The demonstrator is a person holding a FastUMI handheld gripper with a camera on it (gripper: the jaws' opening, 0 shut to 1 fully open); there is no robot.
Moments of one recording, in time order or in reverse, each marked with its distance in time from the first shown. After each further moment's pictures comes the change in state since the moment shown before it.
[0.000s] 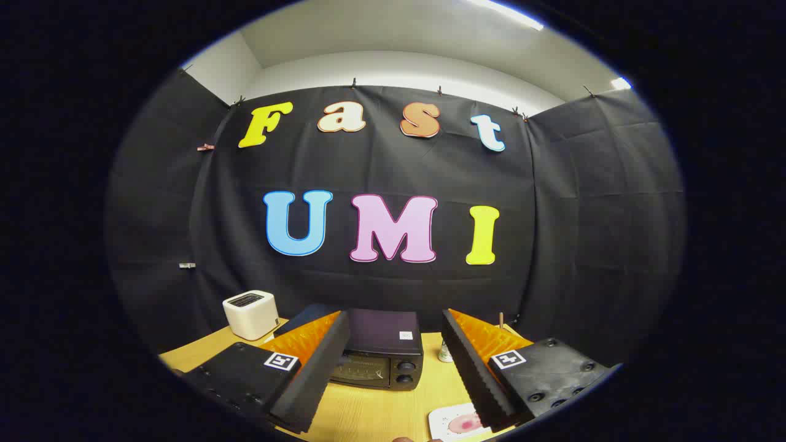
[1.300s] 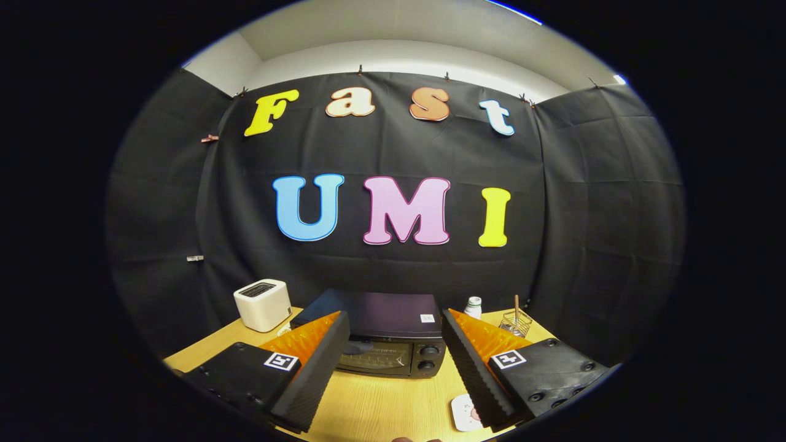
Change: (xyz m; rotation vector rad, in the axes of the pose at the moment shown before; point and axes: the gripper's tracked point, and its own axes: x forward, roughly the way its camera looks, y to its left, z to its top) arm 0.005 0.040 -0.034 0.005 0.078 0.033
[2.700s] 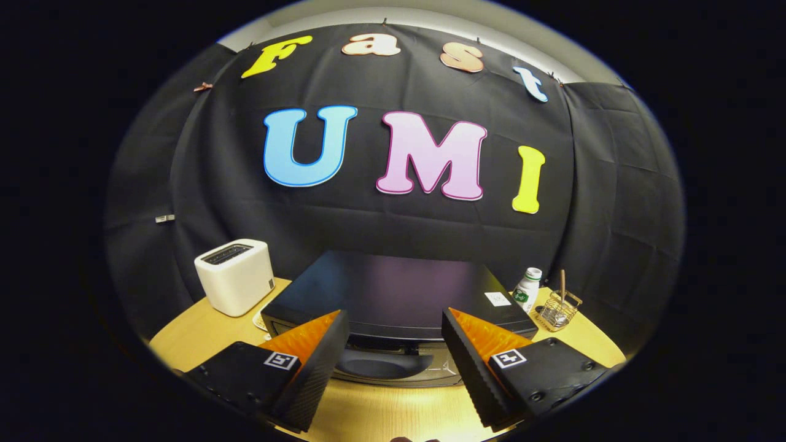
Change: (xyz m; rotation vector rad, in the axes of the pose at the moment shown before) arm 0.170 0.079 -0.130 -0.067 0.191 -0.049
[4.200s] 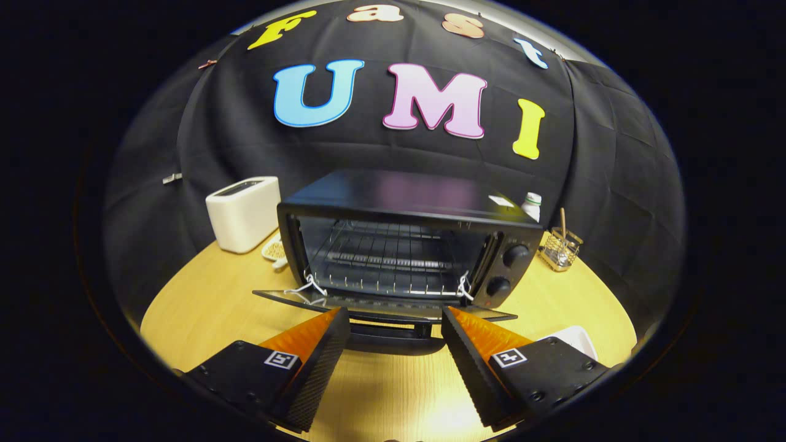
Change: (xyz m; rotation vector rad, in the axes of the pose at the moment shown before) arm -0.083 0.013 -0.124 -0.005 0.267 0.004
